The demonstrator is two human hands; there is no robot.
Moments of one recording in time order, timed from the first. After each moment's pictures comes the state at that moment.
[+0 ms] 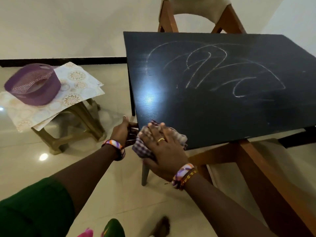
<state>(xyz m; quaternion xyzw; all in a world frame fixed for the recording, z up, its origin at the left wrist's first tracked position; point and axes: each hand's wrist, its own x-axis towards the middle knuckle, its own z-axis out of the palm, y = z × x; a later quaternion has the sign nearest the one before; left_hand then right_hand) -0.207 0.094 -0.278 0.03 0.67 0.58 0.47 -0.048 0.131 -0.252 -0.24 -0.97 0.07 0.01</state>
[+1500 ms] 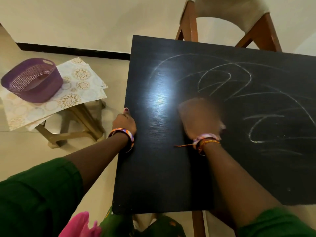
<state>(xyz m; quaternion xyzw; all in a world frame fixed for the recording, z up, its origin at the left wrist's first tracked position) -0.248 0.234 -0.259 0.02 0.90 0.37 0.23 -0.104 0.402 -0.280 -0.42 -0.91 0.00 0.01</state>
